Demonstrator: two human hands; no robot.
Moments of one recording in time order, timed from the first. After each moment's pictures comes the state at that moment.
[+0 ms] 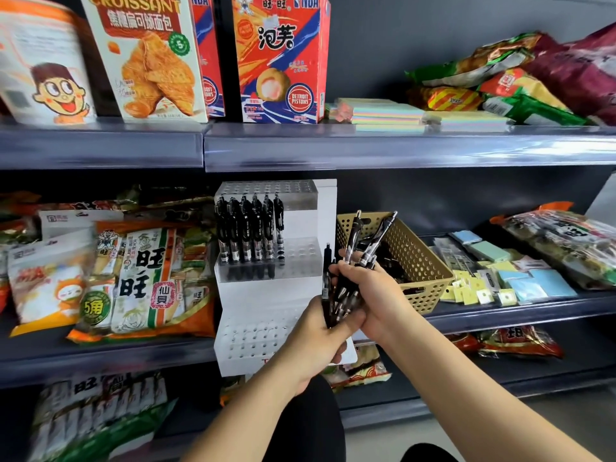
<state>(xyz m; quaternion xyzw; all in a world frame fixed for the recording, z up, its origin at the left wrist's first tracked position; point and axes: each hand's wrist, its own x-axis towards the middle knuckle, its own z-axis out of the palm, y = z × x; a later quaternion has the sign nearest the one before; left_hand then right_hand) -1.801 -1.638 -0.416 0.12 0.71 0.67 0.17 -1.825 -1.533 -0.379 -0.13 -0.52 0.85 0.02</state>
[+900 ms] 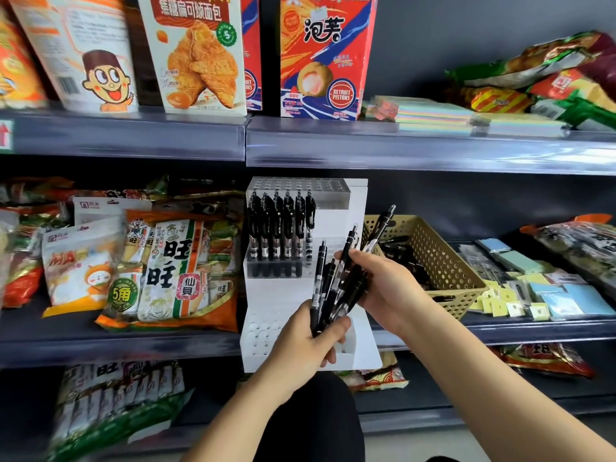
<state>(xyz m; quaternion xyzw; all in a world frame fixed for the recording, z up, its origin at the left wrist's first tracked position) -1.808 -1.688 -0.431 0.11 0.73 0.67 0.09 -1.842 -1.550 -0.371 -0.08 -0.60 0.80 -0.05</state>
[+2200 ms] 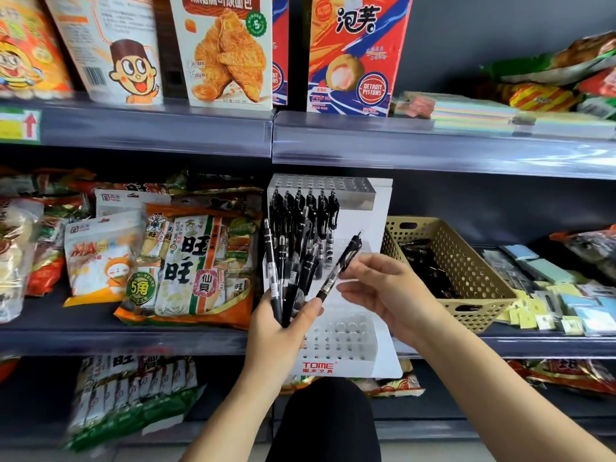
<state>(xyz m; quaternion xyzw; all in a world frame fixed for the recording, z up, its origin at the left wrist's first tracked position) -1.817 -1.723 -0.430 0.00 0.66 0.75 -0.07 -1.842 -1.569 -0.370 -0.02 -0.63 0.78 -0.07</state>
